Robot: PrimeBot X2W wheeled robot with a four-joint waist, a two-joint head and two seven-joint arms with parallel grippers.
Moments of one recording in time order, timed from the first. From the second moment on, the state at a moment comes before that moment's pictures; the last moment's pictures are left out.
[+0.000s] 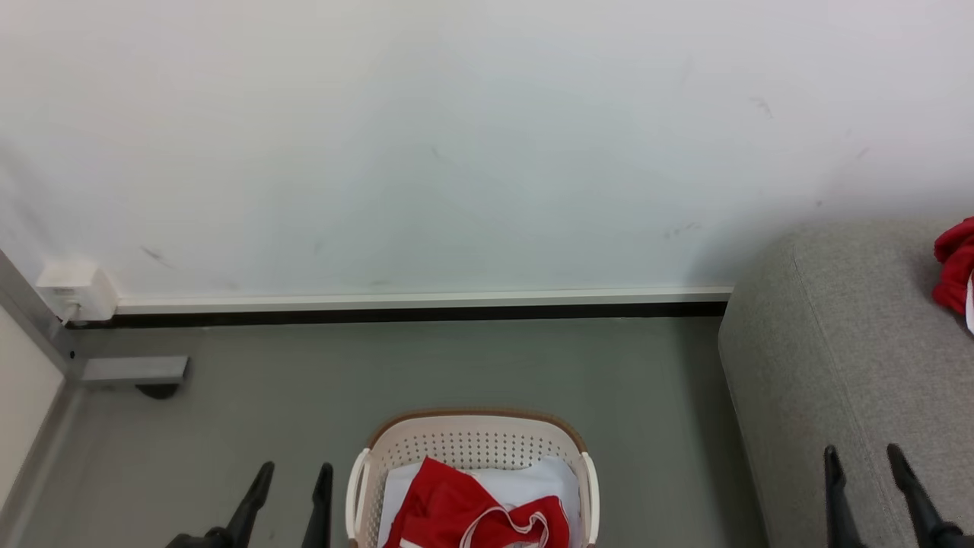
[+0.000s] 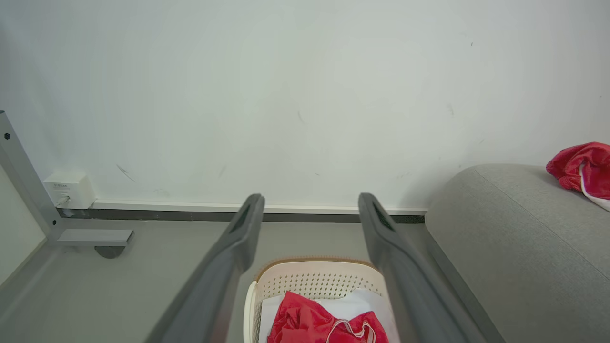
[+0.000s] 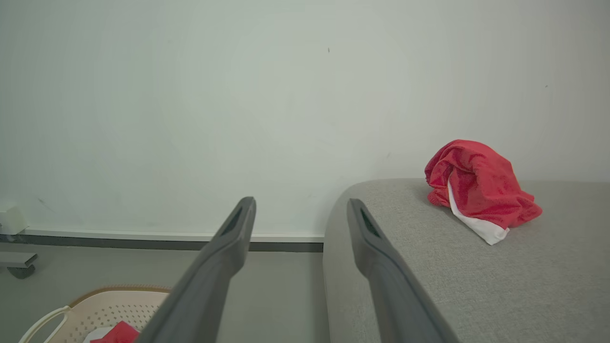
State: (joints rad) left arm 0.07 0.21 -0.21 0.10 -0.33 0.03 -0.26; right arm 0.04 -0.05 -0.11 0.18 0.12 0.13 -0.26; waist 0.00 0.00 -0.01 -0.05
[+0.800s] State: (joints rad) left arm 0.13 0.10 -0.03 0.17 -0.20 -0.10 -0.26; right arm 0.09 -0.05 0.00 0.23 0.14 0.13 -0.26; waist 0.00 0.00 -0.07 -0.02
